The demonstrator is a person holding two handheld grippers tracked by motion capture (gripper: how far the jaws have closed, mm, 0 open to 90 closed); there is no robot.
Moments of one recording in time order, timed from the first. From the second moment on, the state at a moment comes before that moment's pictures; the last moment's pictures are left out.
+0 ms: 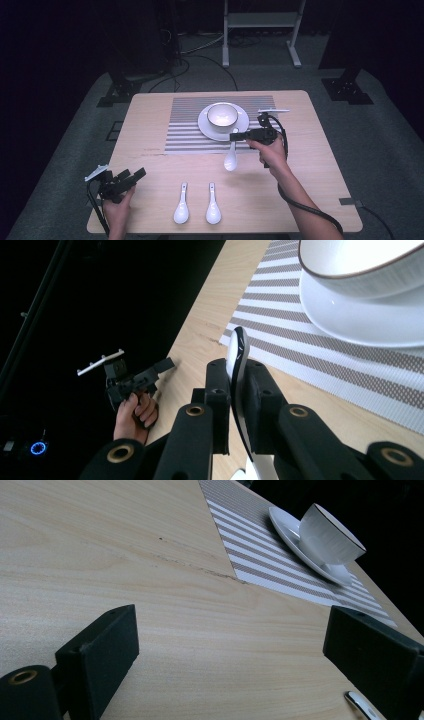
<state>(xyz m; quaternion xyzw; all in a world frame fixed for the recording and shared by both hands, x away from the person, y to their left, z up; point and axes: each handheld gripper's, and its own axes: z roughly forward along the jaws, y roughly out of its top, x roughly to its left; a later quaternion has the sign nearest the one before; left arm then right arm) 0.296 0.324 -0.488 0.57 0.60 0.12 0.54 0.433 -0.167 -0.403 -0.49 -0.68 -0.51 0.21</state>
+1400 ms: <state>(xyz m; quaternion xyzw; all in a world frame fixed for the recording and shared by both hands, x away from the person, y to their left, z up) 0.296 0.325 -0.488 0.57 0.60 0.12 0.55 0.492 -0.148 -0.383 -0.53 -0.65 -0.52 0.19</state>
